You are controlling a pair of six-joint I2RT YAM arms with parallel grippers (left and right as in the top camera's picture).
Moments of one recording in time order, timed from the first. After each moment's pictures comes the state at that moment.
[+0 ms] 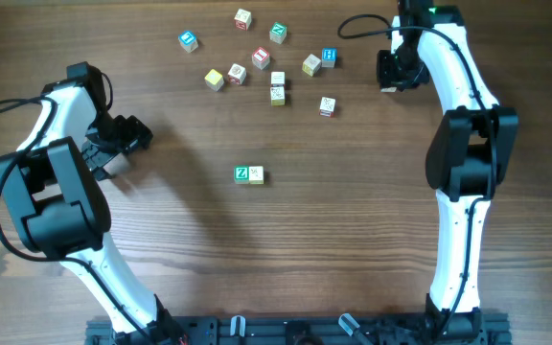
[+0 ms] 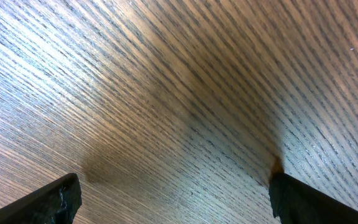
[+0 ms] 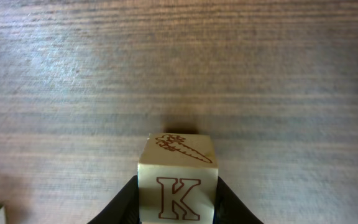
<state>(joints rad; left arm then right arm) 0.26 2.11 1.49 -1.00 -0.03 -0.52 0.06 2.50 2.25 -1.18 -0.03 0.08</state>
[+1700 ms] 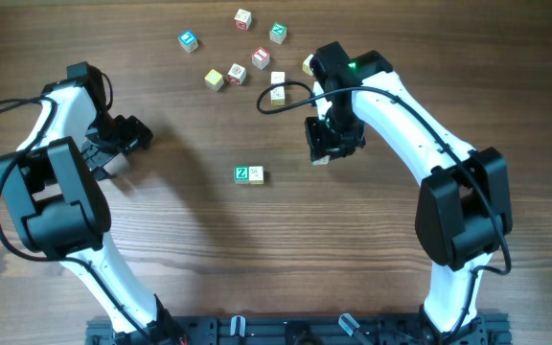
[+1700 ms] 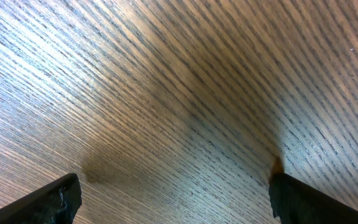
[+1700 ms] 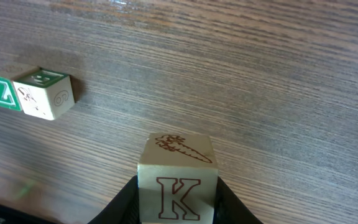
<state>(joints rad) 0.26 2.11 1.49 -1.00 -0.03 -0.52 0.44 2.05 1.68 -1.23 -0.24 0.26</state>
